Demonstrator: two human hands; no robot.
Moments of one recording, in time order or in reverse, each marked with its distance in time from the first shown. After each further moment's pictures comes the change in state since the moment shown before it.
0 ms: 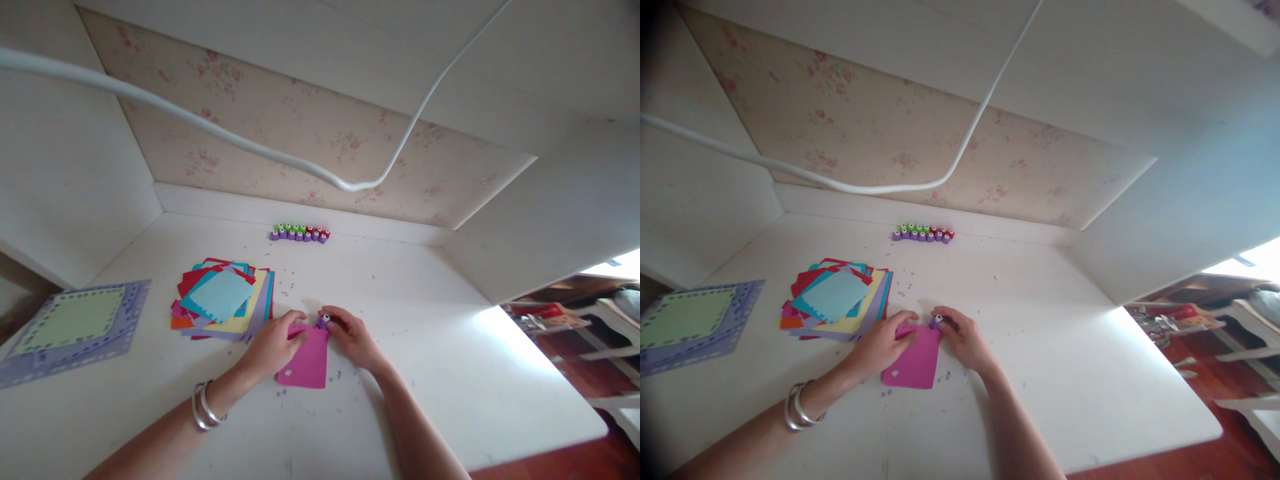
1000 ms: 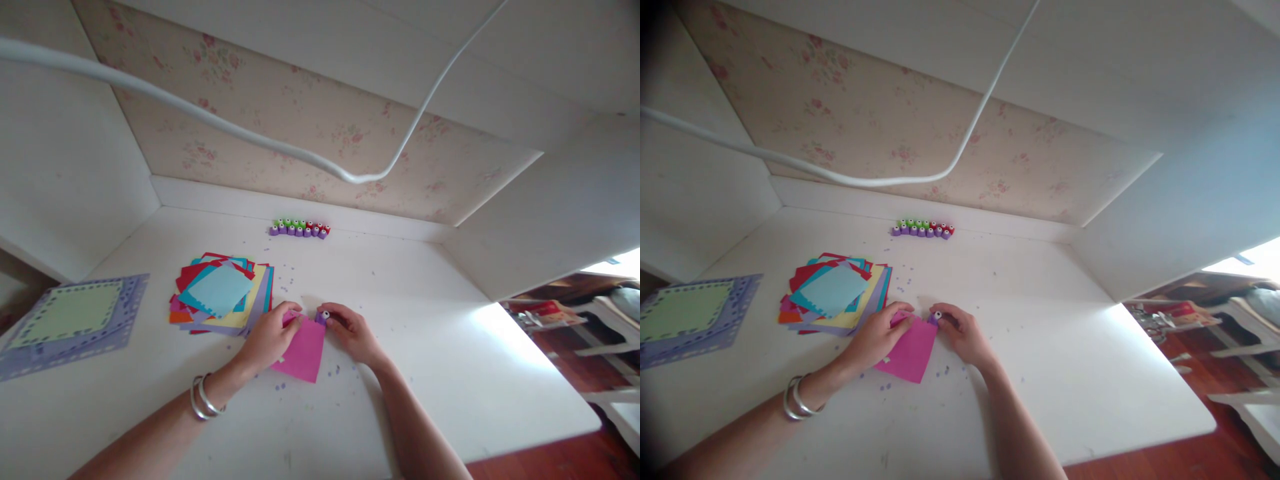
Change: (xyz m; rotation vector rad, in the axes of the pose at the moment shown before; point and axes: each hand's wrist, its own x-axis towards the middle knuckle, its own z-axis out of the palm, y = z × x) left_hand 0.004 -0.006 0.000 -0.086 0.074 -0.083; right_hand 0.000 0.000 -0.002 0.016 -0.024 -0.015
